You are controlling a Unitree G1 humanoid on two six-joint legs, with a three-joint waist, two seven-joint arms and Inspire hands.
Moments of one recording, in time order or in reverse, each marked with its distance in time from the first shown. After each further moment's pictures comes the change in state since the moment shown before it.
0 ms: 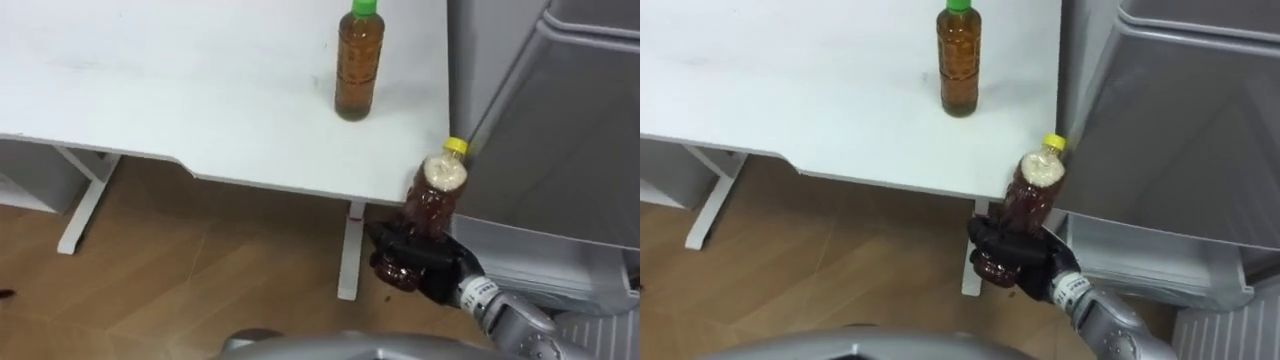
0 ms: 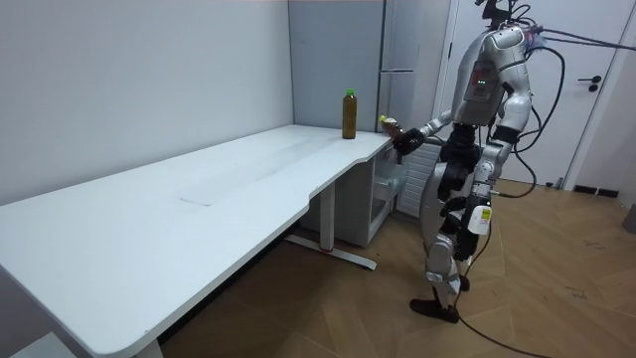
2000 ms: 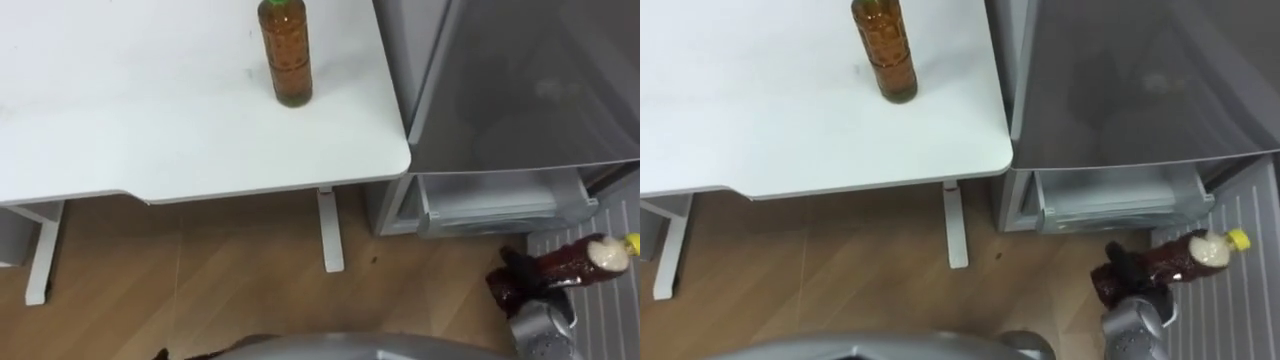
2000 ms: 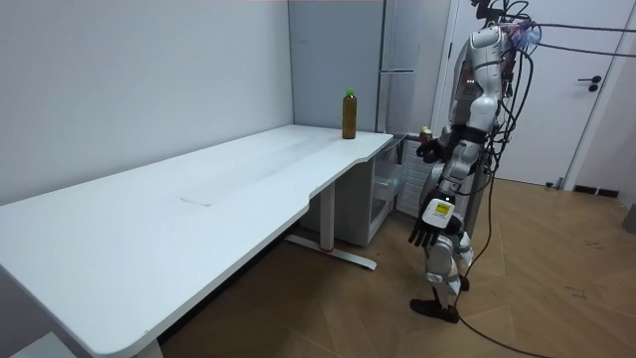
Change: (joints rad) left arm -0.181 -0.050 -0.021 0.153 0.252 -0.102 -0.140; right arm -0.172 0.083 -0.209 0.445 0.467 -0.279 -0.865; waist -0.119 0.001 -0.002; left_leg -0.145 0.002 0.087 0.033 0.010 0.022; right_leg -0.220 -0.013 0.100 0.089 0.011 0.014
